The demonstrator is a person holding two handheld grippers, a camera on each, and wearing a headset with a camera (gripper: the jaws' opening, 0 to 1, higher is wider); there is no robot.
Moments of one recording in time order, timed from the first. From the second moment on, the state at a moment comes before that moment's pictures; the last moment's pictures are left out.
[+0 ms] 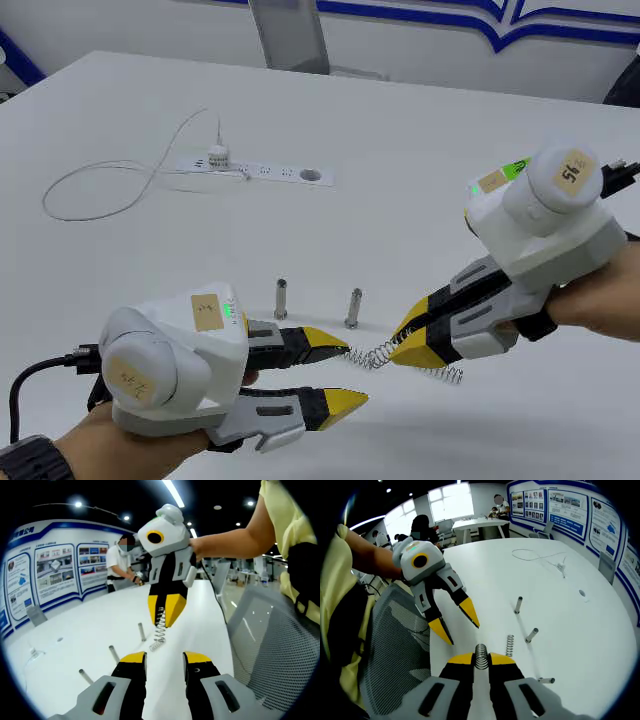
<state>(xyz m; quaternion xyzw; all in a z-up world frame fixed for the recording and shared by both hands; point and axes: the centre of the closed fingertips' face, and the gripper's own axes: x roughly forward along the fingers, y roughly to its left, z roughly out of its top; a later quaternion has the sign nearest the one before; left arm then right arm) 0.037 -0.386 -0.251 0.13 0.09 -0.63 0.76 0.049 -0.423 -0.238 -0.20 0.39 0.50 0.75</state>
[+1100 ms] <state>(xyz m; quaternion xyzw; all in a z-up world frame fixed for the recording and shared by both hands) 0.064 -0.341 -0.259 0.11 0.12 -0.57 0.81 0.121 -0.526 -0.260 -0.29 0.48 0.40 0.72</state>
